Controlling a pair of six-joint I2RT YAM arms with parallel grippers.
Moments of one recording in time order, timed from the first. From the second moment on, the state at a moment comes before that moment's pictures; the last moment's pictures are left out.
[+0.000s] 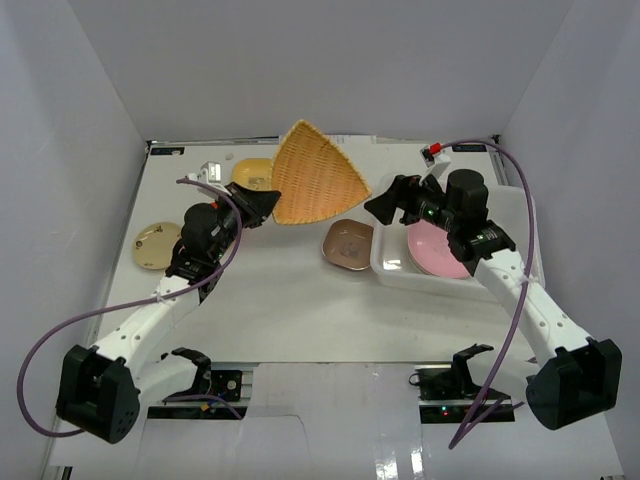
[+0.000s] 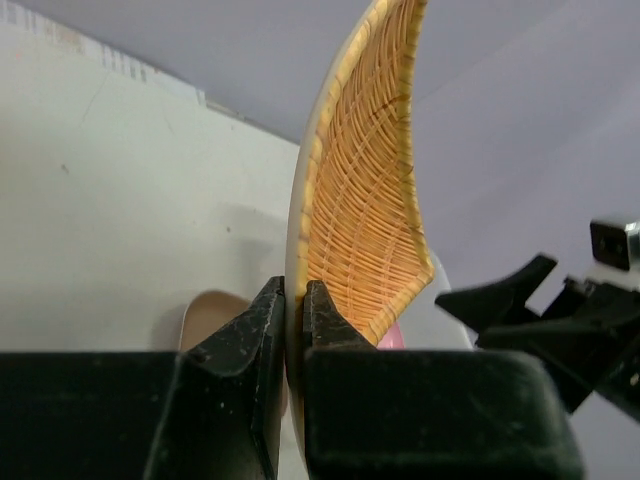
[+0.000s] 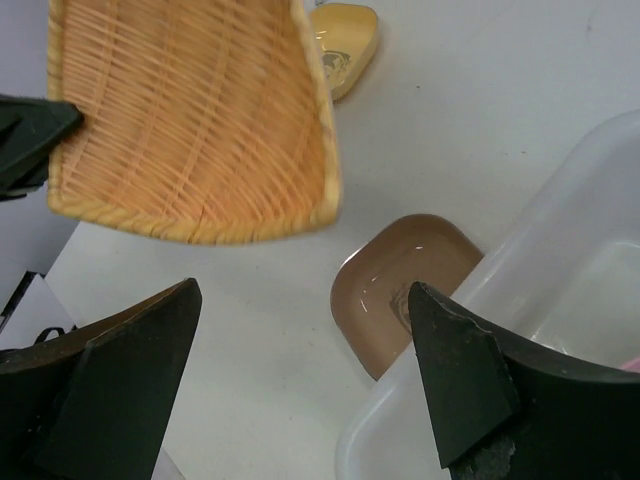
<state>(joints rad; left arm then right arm) -0.39 1.12 0.72 0.45 0.09 -0.82 0.36 1.11 0.92 -0.07 -0.42 0.39</state>
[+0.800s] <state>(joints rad) -0.39 0.86 0.71 0.00 0.46 -0.80 0.37 1.08 0.79 0.01 -0.66 0.52</state>
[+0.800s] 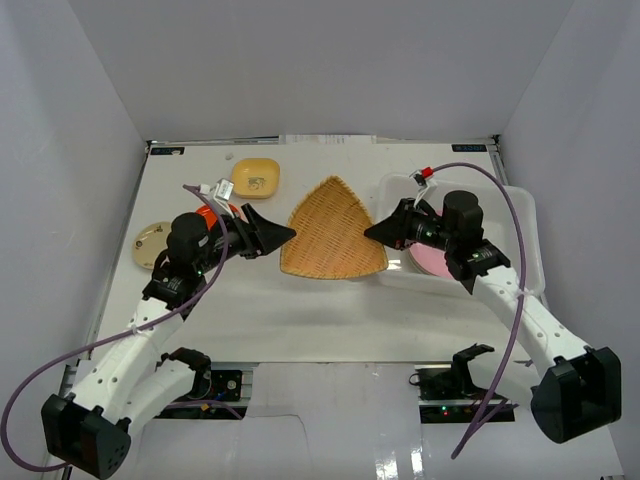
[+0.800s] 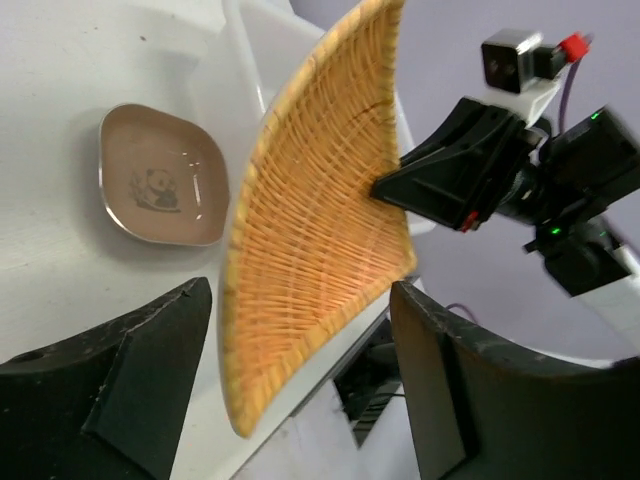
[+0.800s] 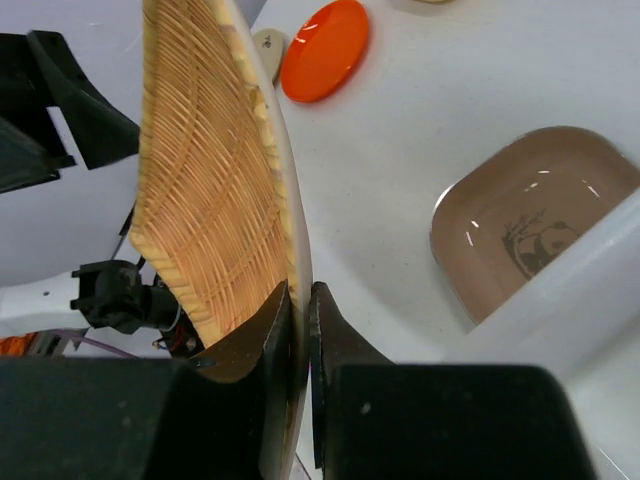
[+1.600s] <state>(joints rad) -0.42 0.46 0.65 -0.47 0.22 -0.48 -0.41 0.83 0.47 -0.19 -0.50 0.62</state>
